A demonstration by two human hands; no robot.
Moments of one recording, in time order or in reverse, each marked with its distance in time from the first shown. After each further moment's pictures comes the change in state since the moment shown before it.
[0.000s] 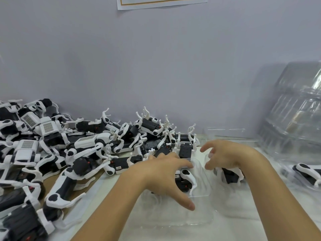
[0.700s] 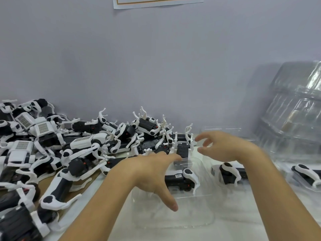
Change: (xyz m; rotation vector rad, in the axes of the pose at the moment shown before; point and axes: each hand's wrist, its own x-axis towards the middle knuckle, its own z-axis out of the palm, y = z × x) left_hand -0.006 -0.012 -0.012 0.023 -0.031 -0.039; right_hand -0.011 -0.006 -0.013 0.030 0.120 -0.165
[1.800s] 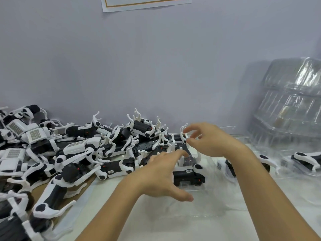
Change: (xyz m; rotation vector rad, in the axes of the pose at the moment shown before) left_hand 0.022 0.015 0.026 -0.199 0.157 0.097; right_hand 0.008 -0.007 0.004 0.200 0.171 -0.101
